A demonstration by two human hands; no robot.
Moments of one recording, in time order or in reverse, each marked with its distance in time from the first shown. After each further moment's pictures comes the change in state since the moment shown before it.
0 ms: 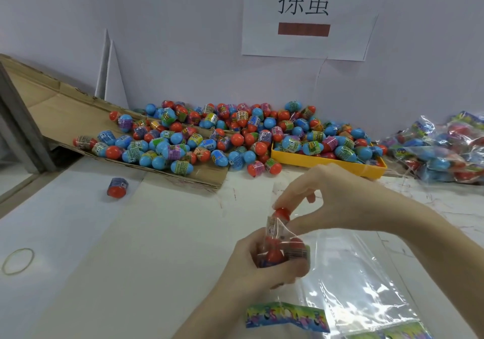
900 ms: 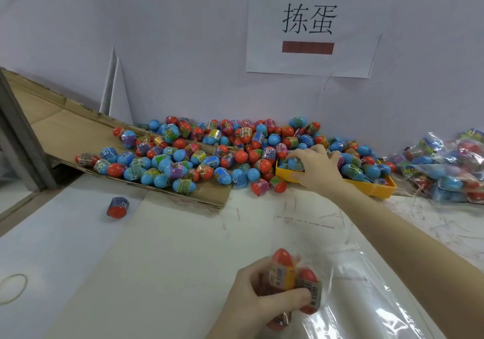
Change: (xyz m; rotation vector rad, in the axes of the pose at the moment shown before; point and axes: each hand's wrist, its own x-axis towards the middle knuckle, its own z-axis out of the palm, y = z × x) left_hand 0.002 -0.003 -0.007 -0.063 -0.039 -0.044; right_hand 0.122 0.133 0.009 -0.476 0.467 0.386
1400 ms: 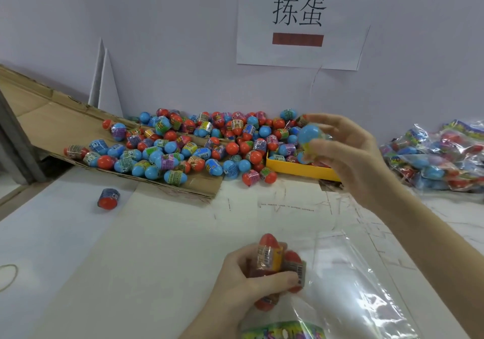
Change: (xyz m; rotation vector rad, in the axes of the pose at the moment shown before) left_hand 0.000 0.000 0.007 -0.092 0.073 0.000; right_hand -0.095 -0.017 -0.105 1.502 0.026 -0.110
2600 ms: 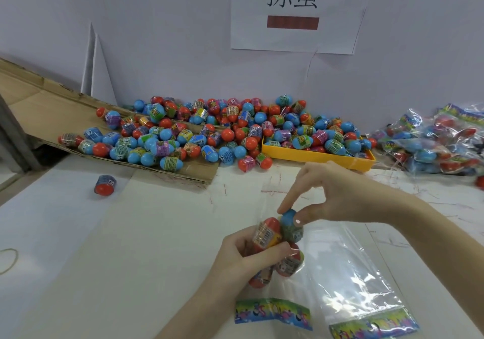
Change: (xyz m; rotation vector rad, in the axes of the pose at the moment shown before) left_hand -0.006 0.002 0.004 -0.010 -0.032 -0.029; right_hand -0.034 -0.005 0.008 -0.890 -0.651 0.143
